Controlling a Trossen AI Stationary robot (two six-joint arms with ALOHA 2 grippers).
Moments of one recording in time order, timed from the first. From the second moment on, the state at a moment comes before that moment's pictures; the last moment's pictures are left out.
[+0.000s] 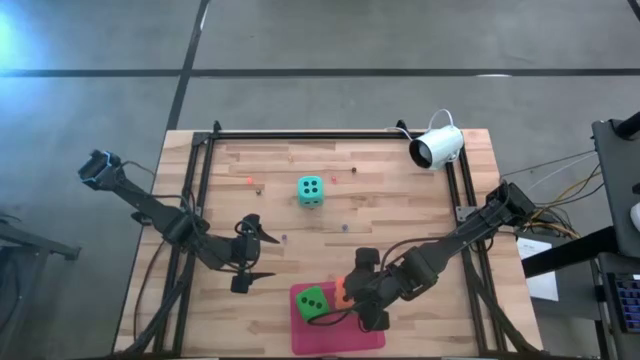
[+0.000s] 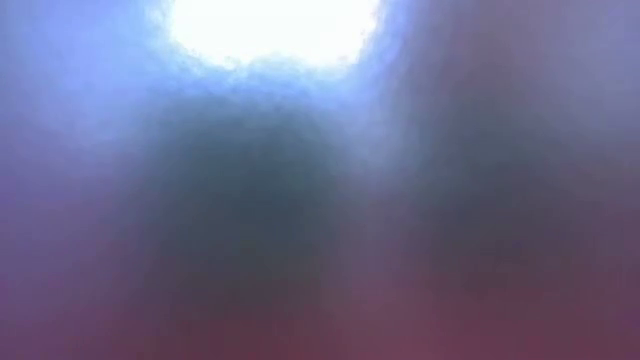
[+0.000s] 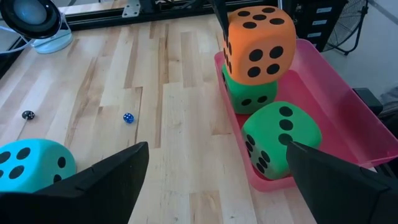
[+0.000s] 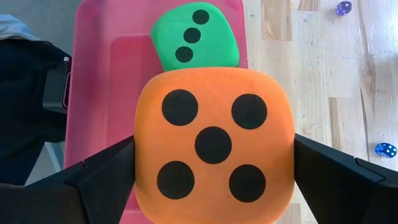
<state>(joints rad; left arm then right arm) -0.57 1.11 0.80 -0.31 -0.42 -0.21 0.56 1.78 1.53 -0.79 0.21 0.50</state>
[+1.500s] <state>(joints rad) -0.57 1.11 0.80 -0.31 -0.42 -0.21 0.56 1.78 1.53 -0.74 0.21 0.50</state>
